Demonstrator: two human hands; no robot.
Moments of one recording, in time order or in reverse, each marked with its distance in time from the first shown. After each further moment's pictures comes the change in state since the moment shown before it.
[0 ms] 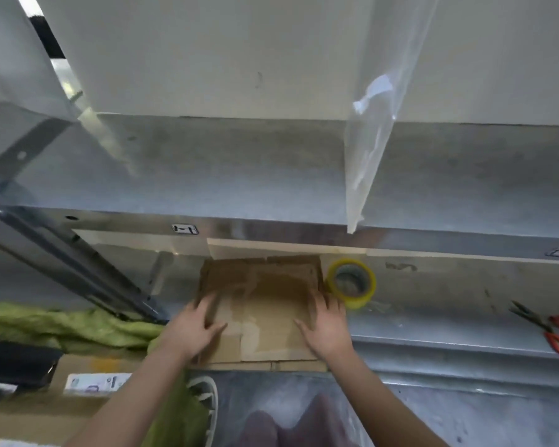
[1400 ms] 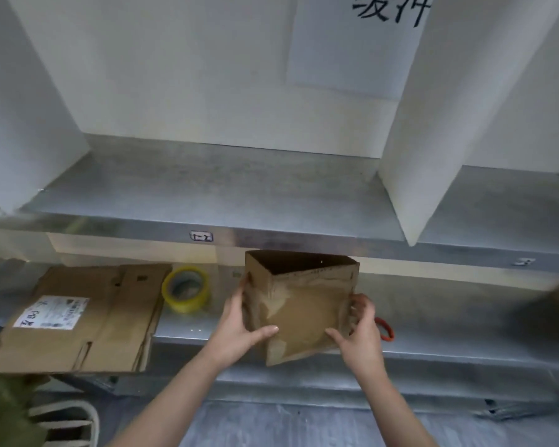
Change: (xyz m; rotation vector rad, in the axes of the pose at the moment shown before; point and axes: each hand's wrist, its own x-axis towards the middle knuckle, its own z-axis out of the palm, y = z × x) left_hand -0.066 0.447 0.095 -0.918 0.054 0.339; right_hand -0.081 0.364 -0.237 0.514 0.369 0.039
